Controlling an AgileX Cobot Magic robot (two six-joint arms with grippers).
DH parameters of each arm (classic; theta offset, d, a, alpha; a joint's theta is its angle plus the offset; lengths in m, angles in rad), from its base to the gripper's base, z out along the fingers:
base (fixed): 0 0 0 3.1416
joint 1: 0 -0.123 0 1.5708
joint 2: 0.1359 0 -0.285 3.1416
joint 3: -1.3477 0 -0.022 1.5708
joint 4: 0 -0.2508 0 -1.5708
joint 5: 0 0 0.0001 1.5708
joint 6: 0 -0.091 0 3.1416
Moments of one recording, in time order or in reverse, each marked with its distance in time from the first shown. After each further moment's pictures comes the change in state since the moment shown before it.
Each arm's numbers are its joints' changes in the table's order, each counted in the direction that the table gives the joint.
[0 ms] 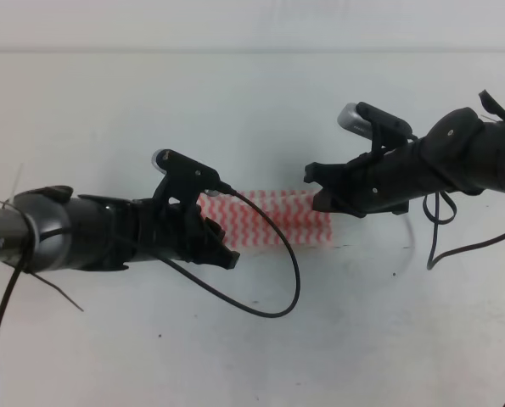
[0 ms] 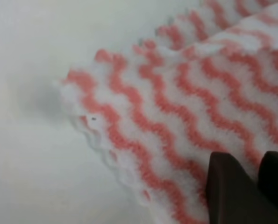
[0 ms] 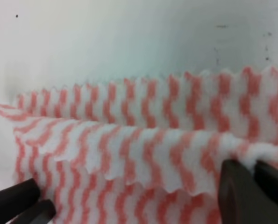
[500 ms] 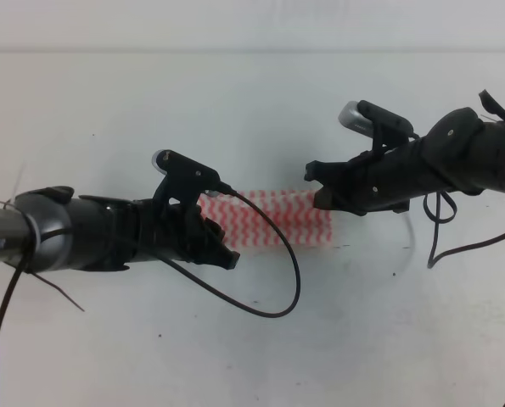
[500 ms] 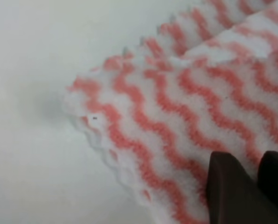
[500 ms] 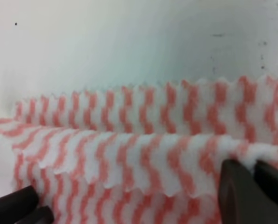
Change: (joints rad) left arm 0.001 0.013 0.001 0.000 0.008 -0.001; right arm 0.000 0.002 0.000 0.000 0.019 0.001
